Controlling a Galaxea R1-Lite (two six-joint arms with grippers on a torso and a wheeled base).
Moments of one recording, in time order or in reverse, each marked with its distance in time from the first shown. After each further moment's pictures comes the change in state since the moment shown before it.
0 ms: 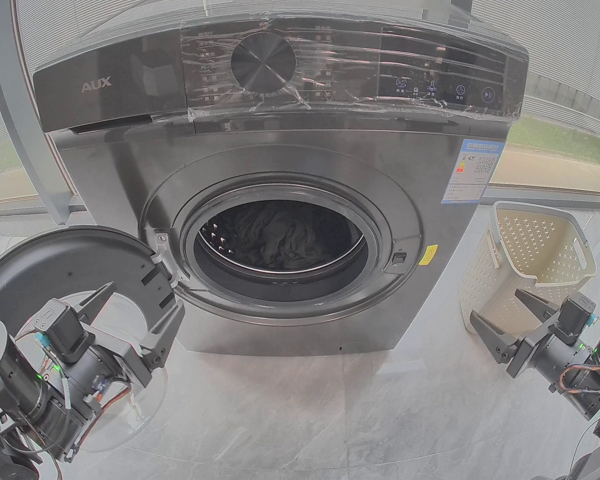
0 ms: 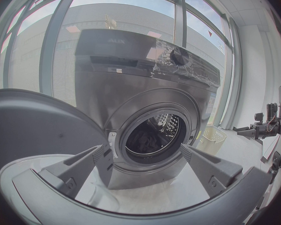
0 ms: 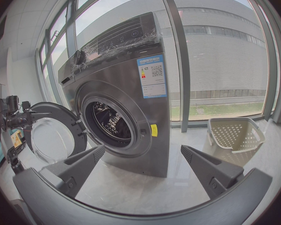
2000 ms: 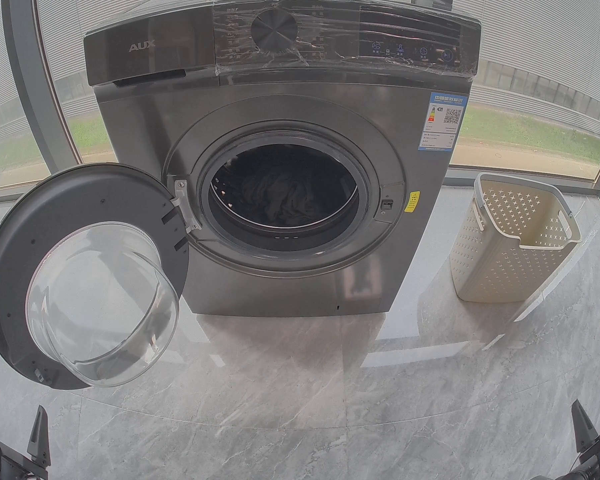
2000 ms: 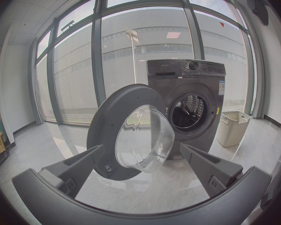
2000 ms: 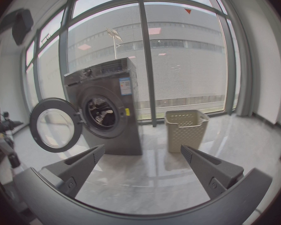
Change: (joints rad) left arm 0.669 -1.371 0.049 1.314 -0.256 0.088; right arm -0.519 -1.421 -0.001 1.367 0.198 -0.041
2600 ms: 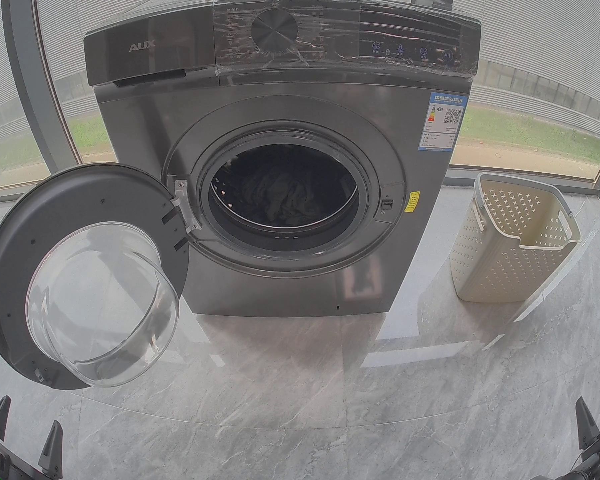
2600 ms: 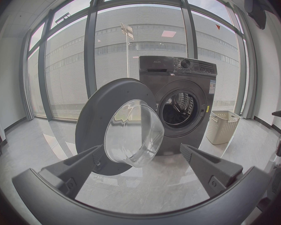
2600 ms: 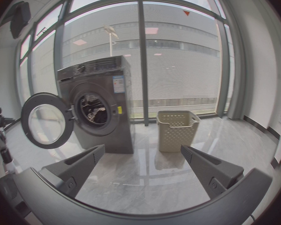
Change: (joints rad) left arm -0.001 -0.032 0.000 0.066 -0.108 -0.033; right arm -0.014 -0.015 -0.019 0.049 -0.061 -0.011
